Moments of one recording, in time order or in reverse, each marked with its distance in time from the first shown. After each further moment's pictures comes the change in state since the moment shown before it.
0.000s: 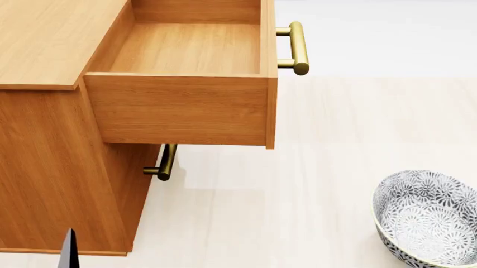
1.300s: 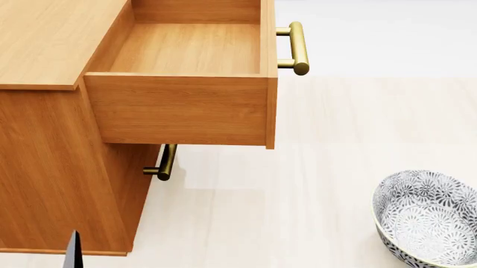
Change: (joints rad) left arm -0.010 -0.024 0.032 -0.008 -0.001 0.000 -0.033; right arm 0.007 -0.198 -0.161 0.466 -0.188 -0.456 -0.358
